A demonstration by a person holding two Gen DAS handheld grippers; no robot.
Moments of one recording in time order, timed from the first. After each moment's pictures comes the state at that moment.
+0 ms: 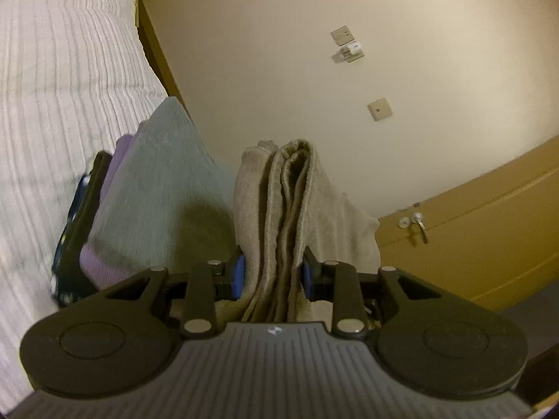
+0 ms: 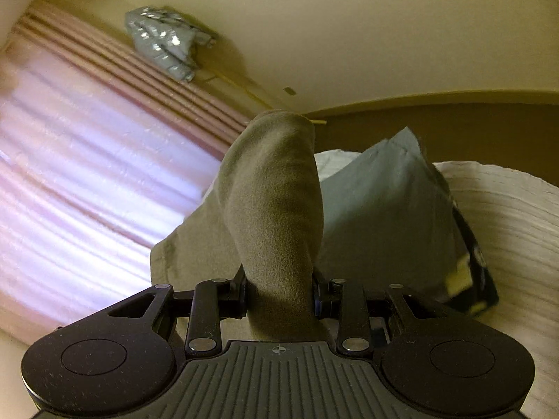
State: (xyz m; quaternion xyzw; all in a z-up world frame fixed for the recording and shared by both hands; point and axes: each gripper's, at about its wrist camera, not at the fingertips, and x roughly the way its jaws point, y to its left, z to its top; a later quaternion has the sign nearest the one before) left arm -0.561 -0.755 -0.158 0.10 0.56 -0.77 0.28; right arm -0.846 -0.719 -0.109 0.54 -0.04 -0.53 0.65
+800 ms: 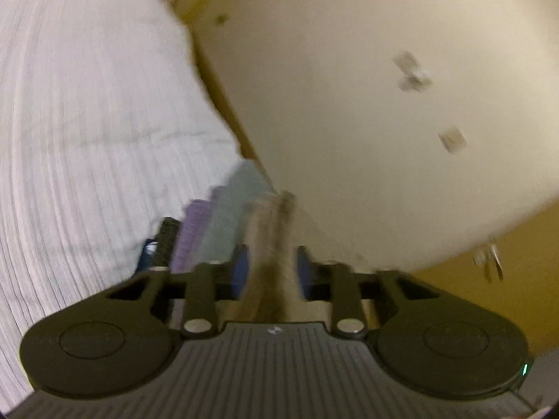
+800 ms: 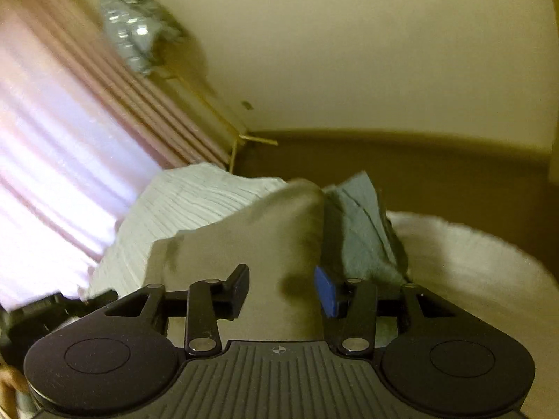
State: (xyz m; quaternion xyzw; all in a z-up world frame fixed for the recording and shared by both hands) left arm -0.562 -0.785 -0.176 0.13 0.49 -0.77 0.38; right arm -0.845 -0.756 -0.155 0.44 0.05 -0.62 0.65
